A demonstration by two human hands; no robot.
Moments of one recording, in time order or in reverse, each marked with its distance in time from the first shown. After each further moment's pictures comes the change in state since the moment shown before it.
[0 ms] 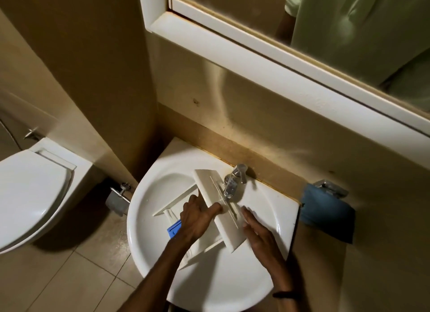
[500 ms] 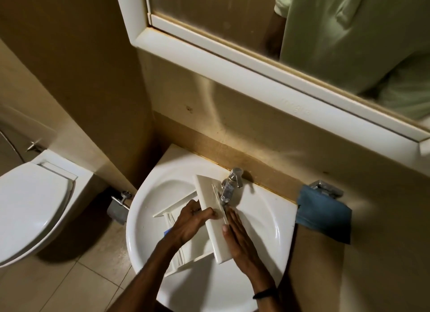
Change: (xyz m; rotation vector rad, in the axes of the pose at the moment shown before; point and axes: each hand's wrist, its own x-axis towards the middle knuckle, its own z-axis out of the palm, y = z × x) left_hand -0.005 0.002 -0.020 -0.279 -0.218 0.048; right_hand -0.003 -0.010 0.043 0.008 -0.052 -0.153
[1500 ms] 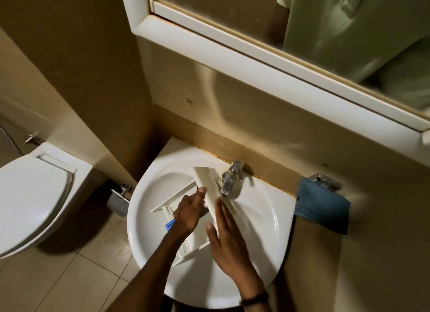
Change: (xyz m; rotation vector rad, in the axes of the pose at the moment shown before) left_hand 0.029 -0.031 0.003 0.262 0.226 0.038; right_hand -0.013 -0.031 0.028 -0.280 0.106 -0.102
